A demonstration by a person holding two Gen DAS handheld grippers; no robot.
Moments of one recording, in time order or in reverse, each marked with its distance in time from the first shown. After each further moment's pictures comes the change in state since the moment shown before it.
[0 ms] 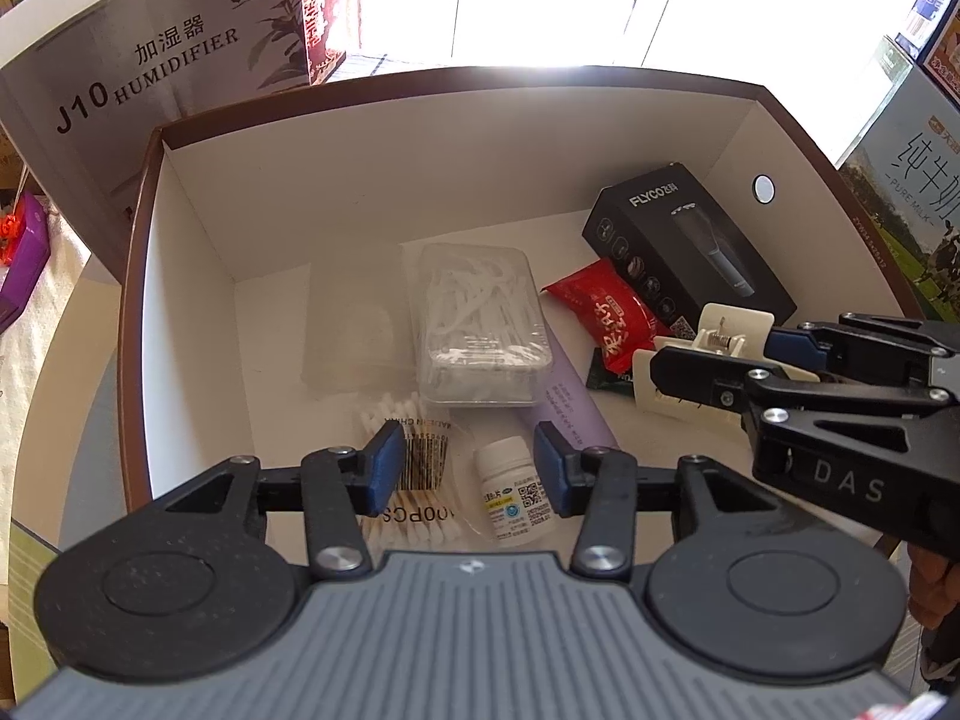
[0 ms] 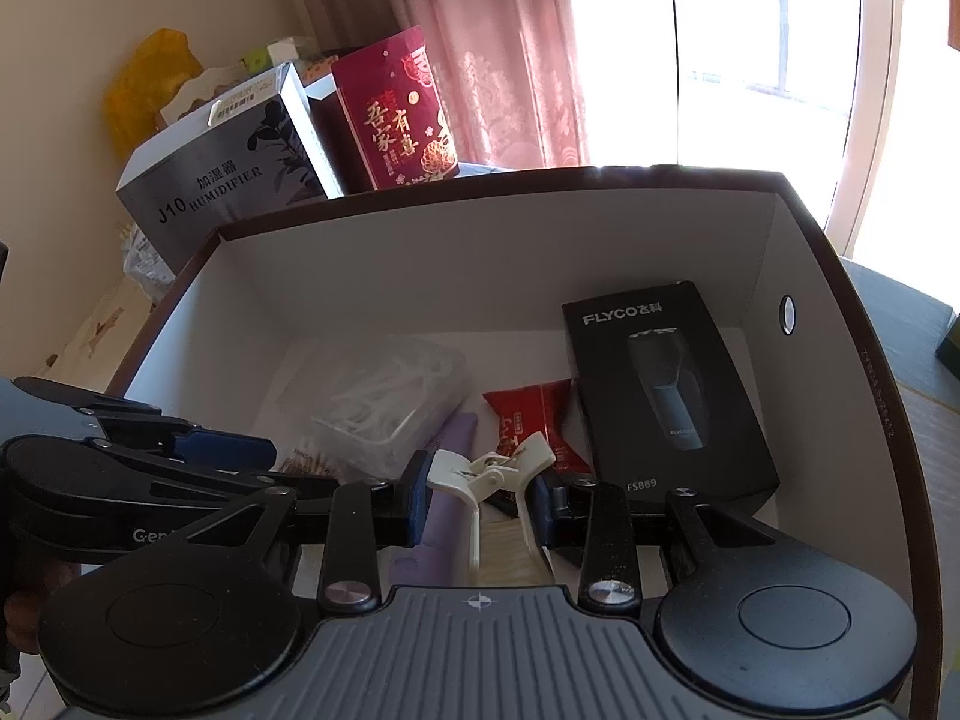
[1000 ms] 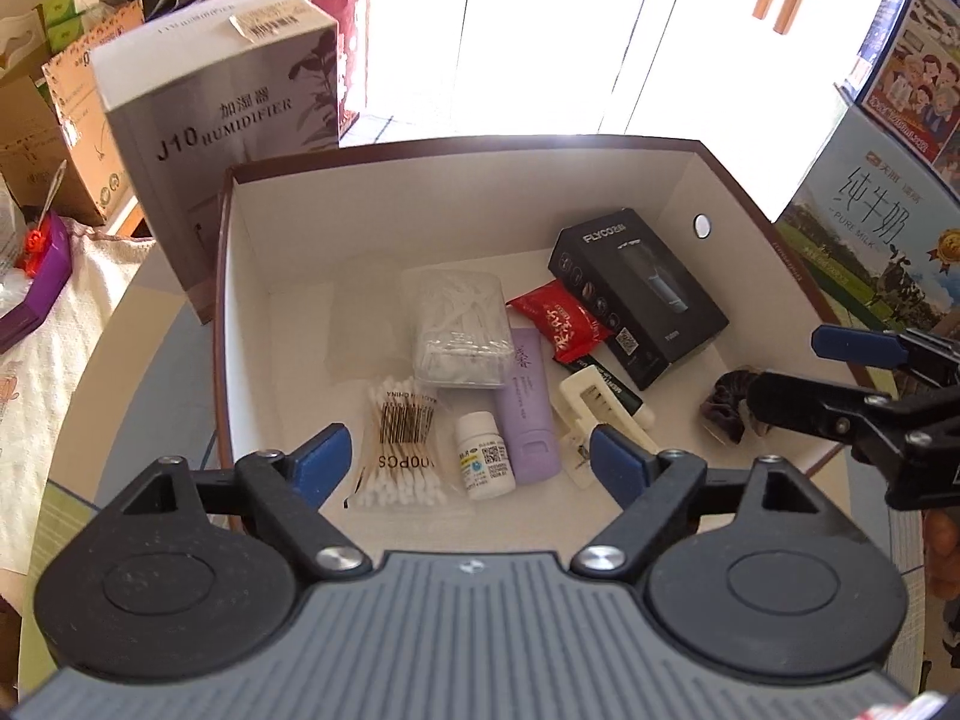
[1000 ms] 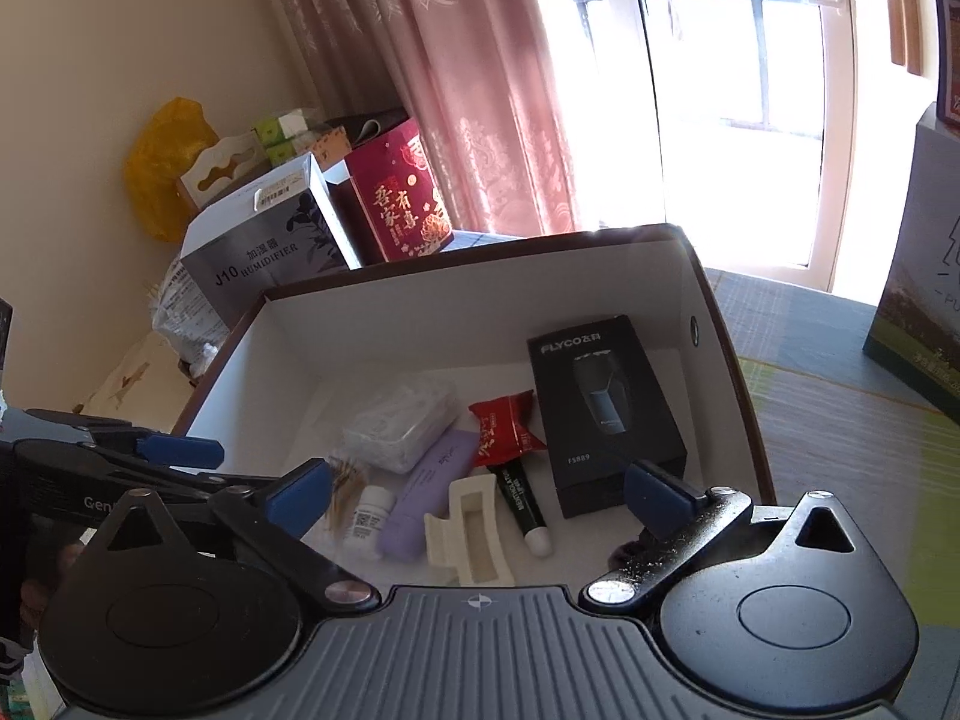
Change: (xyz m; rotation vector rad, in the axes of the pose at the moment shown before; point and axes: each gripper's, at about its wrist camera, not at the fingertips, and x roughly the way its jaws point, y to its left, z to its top) left arm -0.072 -0.004 -0.033 -0.022 -0.126 -0.011; right arm -0.093 -0.012 -0.025 0.040 -0.131 0.029
